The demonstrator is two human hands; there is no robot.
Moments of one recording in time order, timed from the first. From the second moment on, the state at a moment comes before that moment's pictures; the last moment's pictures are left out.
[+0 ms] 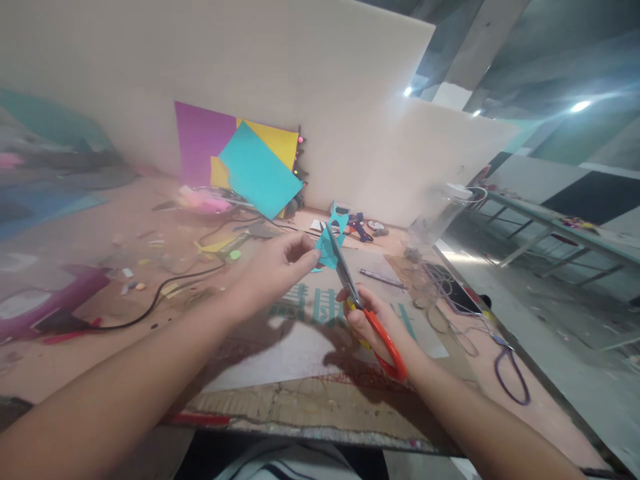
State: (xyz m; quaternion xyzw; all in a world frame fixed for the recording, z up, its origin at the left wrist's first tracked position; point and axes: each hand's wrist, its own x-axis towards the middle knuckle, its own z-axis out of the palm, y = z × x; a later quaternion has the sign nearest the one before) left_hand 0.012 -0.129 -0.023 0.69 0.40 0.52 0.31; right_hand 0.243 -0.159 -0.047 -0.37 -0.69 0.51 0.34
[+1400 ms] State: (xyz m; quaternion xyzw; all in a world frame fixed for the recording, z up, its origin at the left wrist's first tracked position) left_hand 0.006 -0.125 -0.023 0.71 0.42 0.50 0.27; right_hand 0.245 -0.158 -0.051 -0.39 -0.69 0.50 0.34
